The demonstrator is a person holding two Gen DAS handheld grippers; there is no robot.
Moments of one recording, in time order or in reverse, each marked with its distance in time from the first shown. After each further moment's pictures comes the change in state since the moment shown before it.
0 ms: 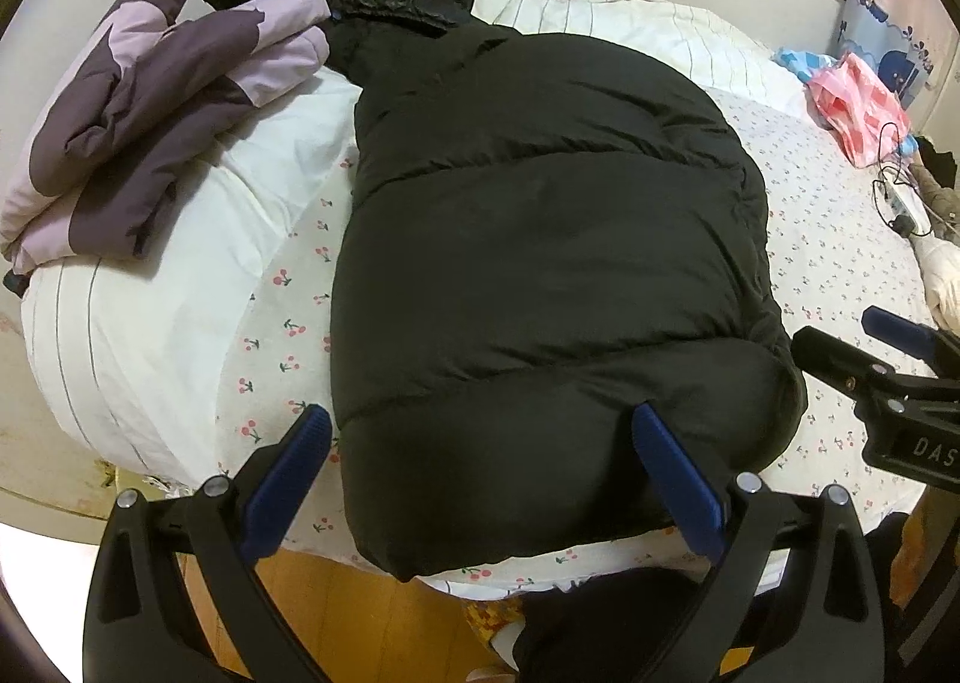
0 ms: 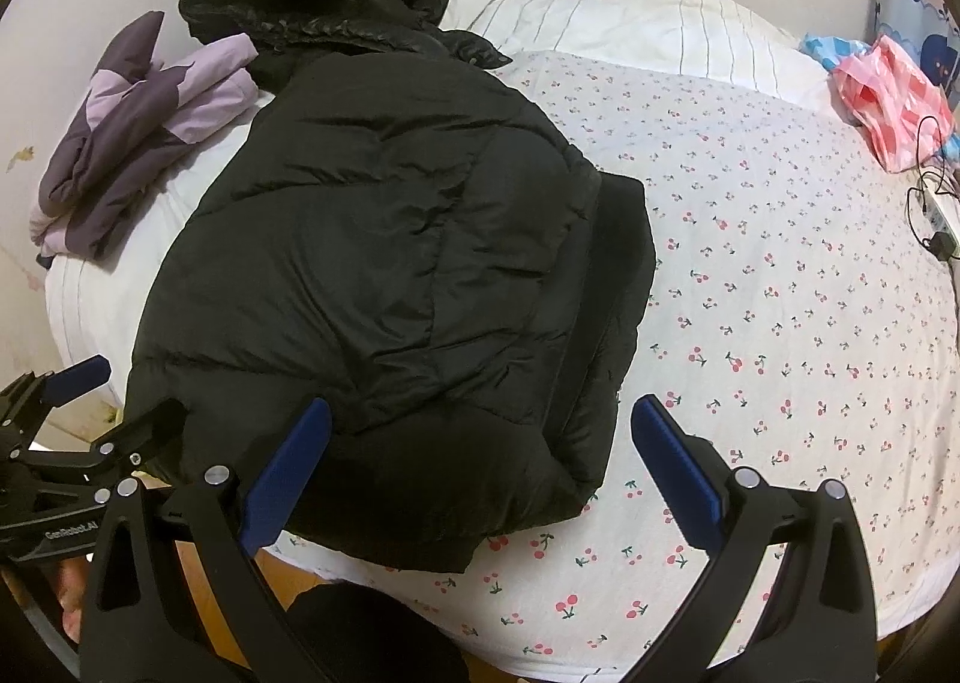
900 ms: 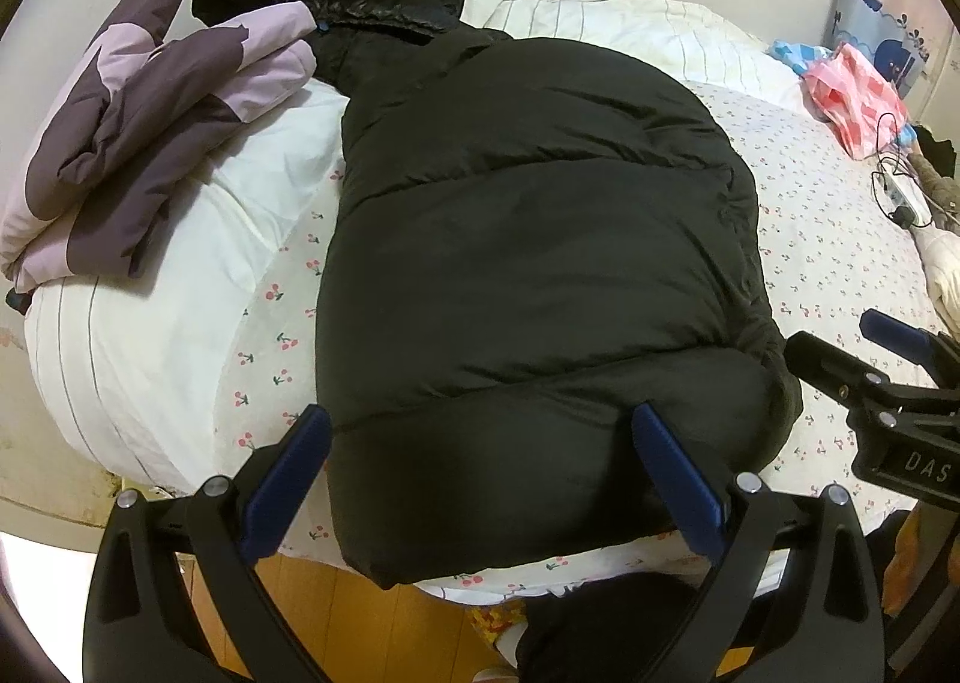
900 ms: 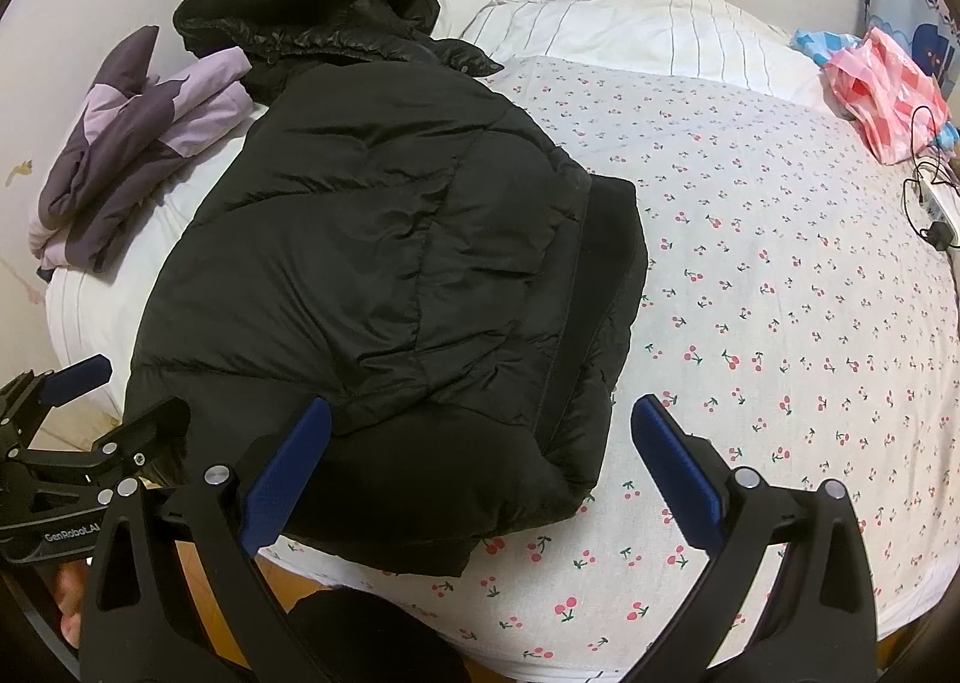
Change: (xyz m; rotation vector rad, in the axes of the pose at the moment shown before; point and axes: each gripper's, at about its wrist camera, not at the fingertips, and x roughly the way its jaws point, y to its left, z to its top) left arm 0.000 -0.012 0.008 0.035 -0.008 0.015; right arm -0.002 -0.006 -0.002 0.023 -0.023 0.000
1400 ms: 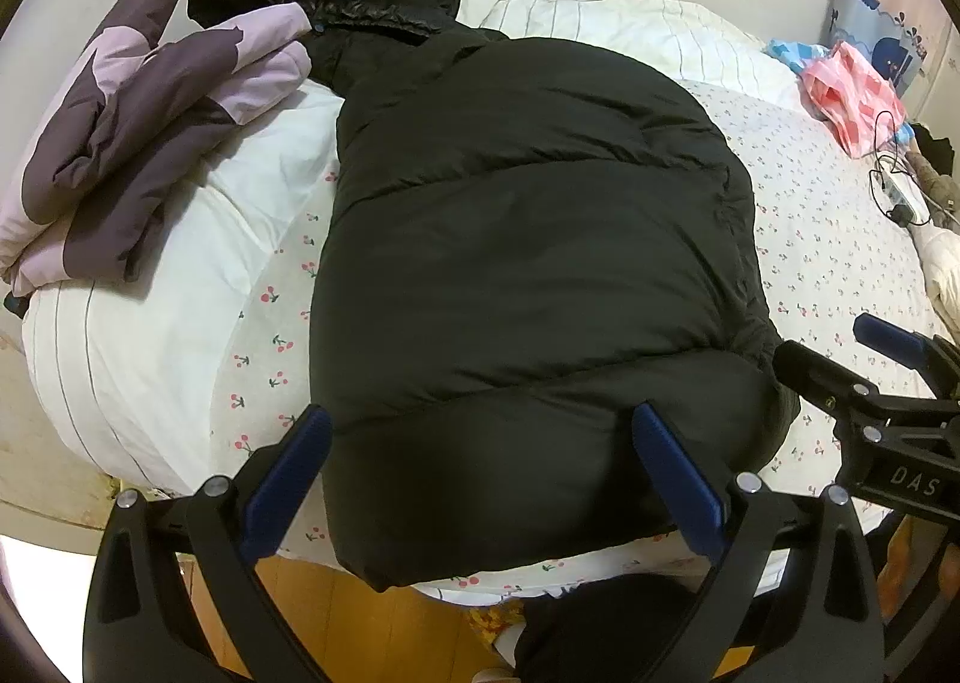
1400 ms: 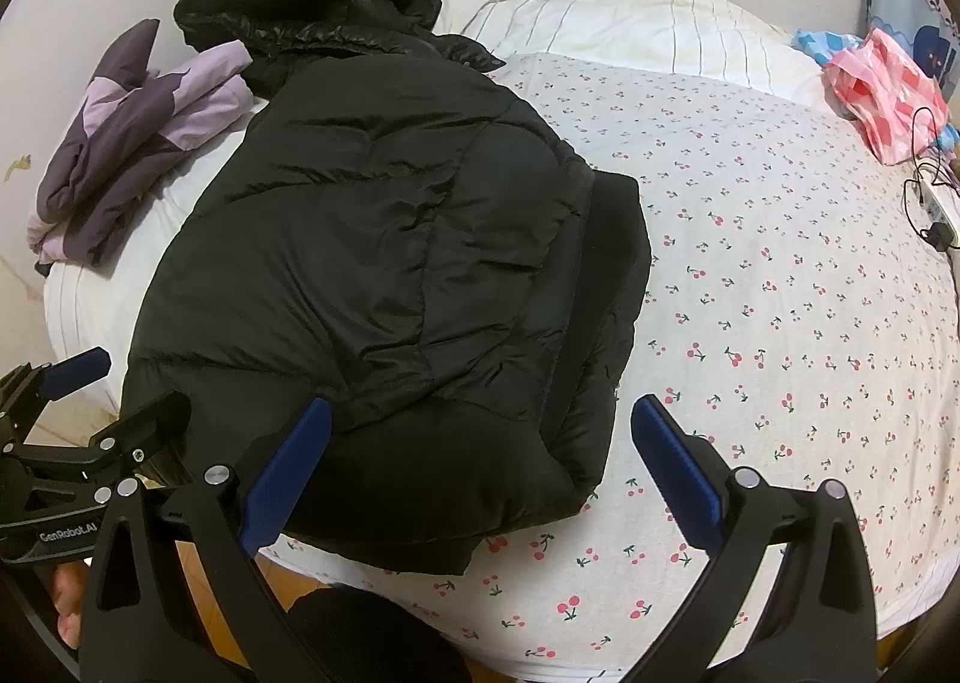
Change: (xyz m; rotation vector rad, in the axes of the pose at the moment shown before) left arm -0.001 -0.004 0.000 0.003 0.000 -0.001; right arm 0.002 0.003 -0.003 -0.003 0.003 -0.005
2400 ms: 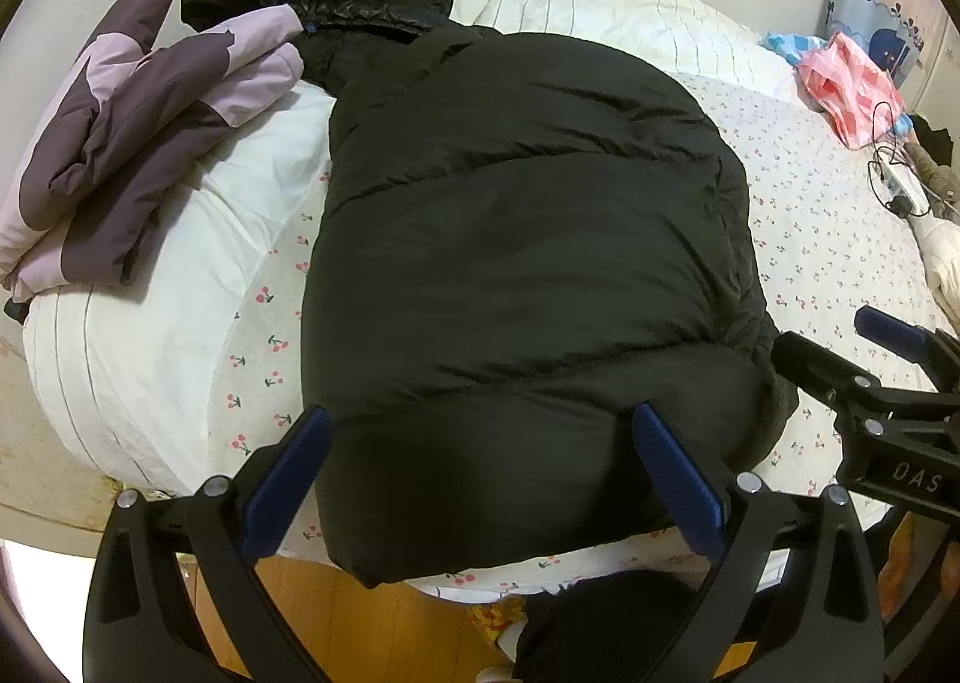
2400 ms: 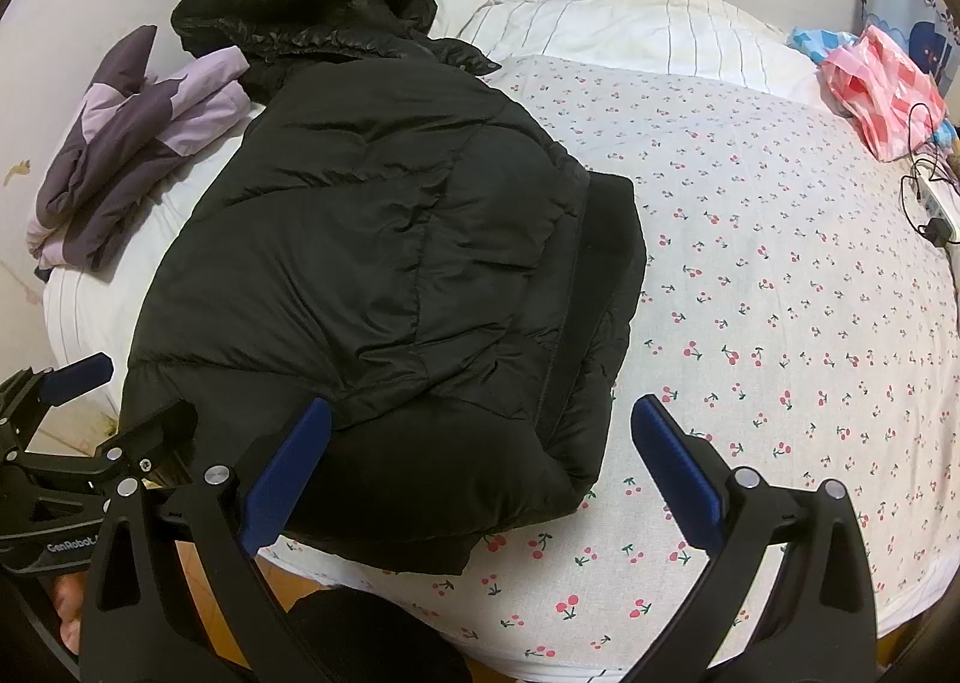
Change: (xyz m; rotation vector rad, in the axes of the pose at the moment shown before) left arm 0.002 -0.005 0.000 0.016 0.008 0.004; right arm -0.002 -0.004 -0.003 0.007 -0.008 0.001
